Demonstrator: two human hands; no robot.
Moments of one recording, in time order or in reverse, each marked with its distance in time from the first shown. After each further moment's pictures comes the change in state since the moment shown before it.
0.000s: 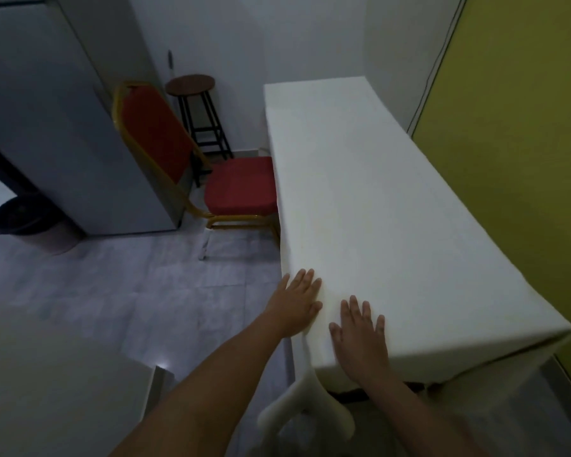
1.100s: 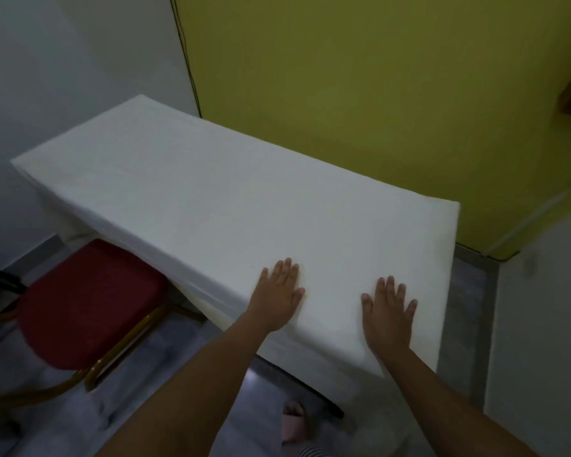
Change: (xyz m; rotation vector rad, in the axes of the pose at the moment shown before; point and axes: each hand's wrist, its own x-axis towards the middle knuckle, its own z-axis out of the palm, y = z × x) left_hand 0.193 -0.120 -0.055 0.104 -0.078 0.758; right_hand 0.097 -0.075 -0.001 0.230 0.318 1.174
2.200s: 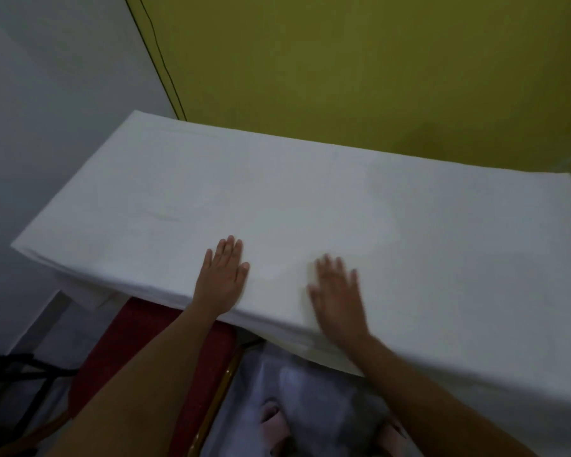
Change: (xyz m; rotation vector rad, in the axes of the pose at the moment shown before) left_hand 0.086 -0.404 -0.085 -0.012 0.085 0.014; right_hand 0.035 -0.385 0.054 0.061 0.061 -0.257
